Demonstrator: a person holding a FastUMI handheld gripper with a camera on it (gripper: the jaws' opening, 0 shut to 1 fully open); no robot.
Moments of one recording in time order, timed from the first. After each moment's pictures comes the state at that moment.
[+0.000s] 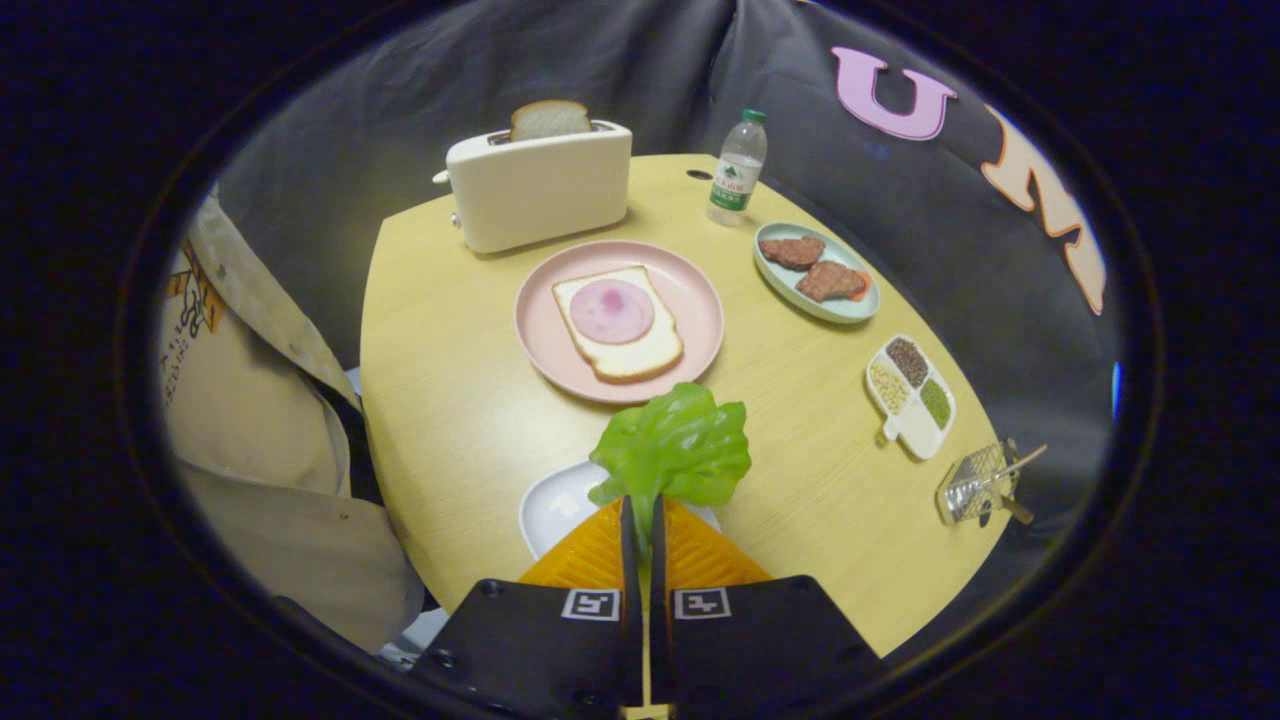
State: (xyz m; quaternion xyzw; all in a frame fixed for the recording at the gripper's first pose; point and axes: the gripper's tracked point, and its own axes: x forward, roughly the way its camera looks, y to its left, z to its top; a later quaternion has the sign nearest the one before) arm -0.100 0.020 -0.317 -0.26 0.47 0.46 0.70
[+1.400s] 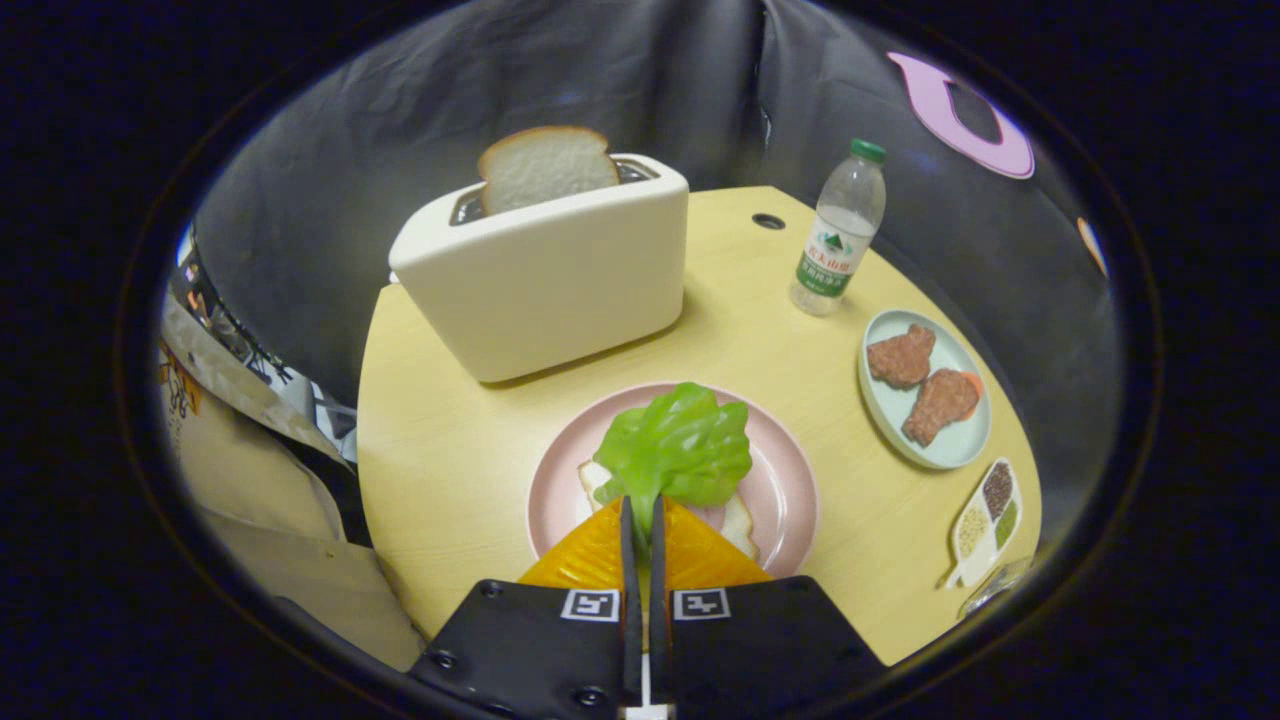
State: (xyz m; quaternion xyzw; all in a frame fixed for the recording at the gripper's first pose) arm -0.072 0.201 -0.369 -0.20 0.49 0.52 0.67
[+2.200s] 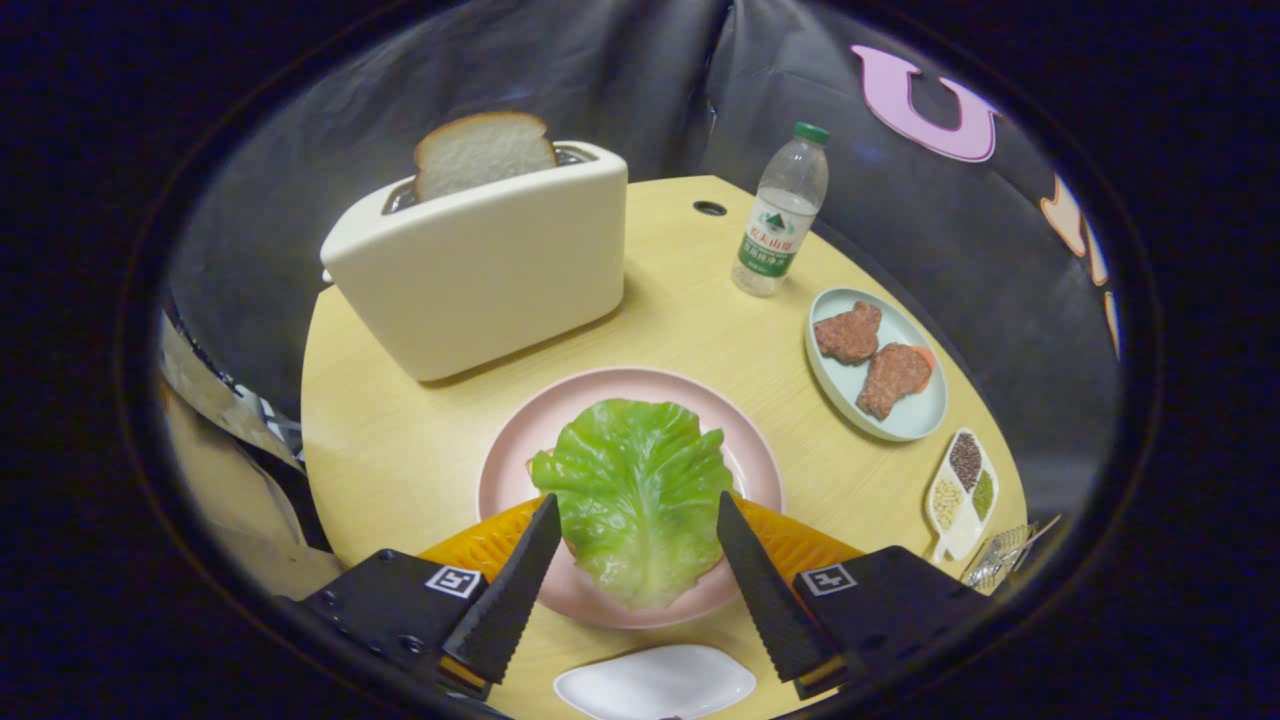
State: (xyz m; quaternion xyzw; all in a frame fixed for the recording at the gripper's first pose) arm -0.051 0.194 -0.359 -0.22 0.47 0.44 0.73
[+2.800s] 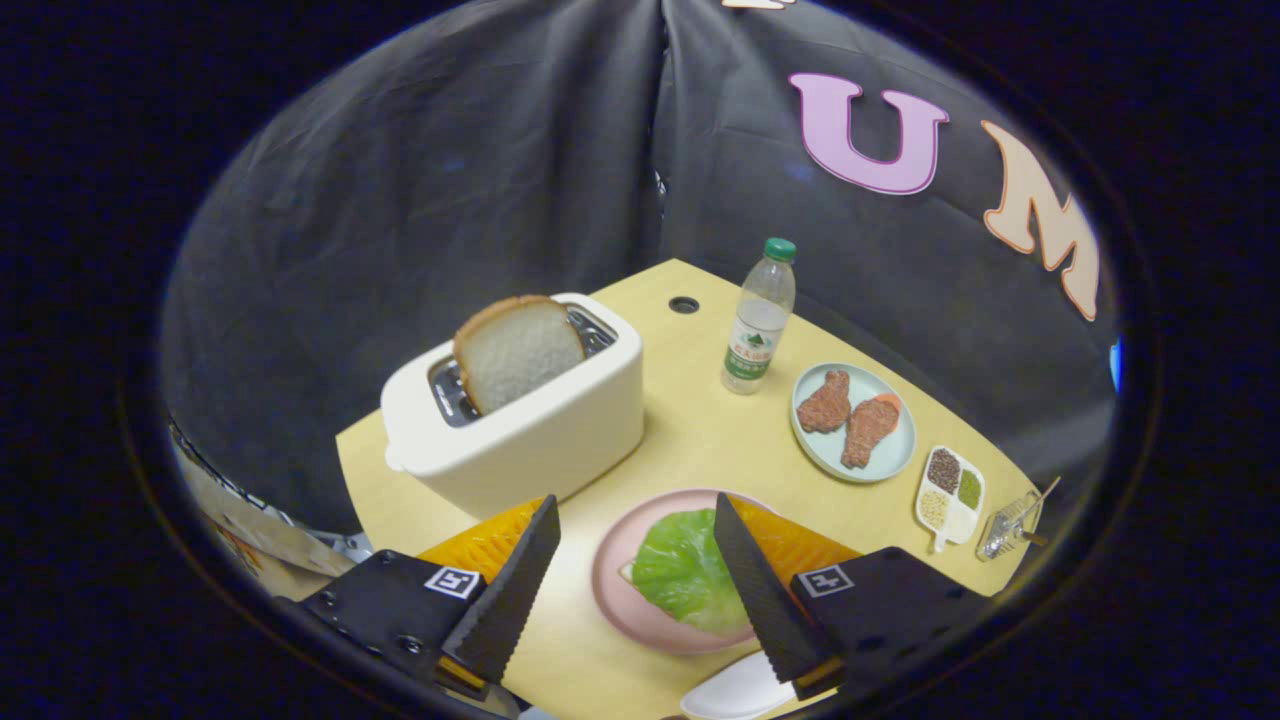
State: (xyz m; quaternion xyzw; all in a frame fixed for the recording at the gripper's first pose) arm -0.048 0.285 -0.252 -0.11 0.44 0.39 0.80
